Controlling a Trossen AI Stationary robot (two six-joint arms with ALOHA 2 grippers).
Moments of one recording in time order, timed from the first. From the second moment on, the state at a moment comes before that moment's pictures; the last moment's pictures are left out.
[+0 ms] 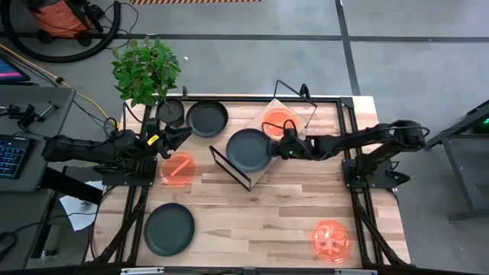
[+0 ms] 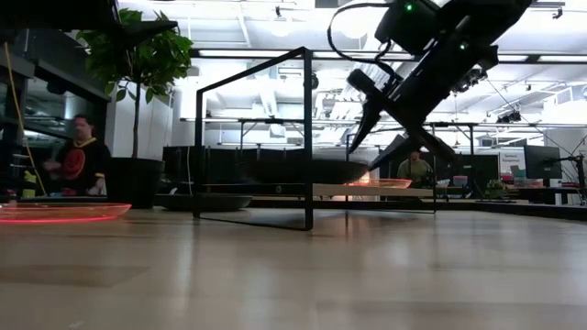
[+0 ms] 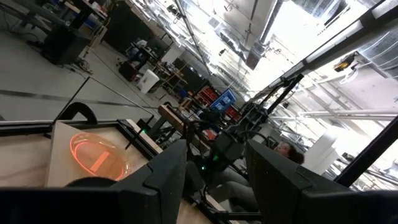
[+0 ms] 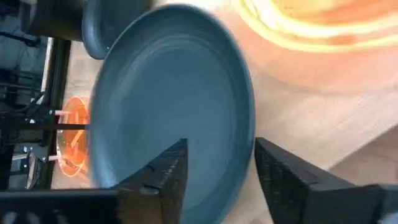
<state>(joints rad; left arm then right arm) -0.06 0.41 0.27 0.36 -0.40 -0.64 -0.07 1.45 0.74 -0.07 0.29 1.35</state>
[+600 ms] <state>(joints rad) -0.06 0.41 0.27 0.36 -0.43 -0.64 -0.10 0.96 0.74 -0.33 0.28 1.01</state>
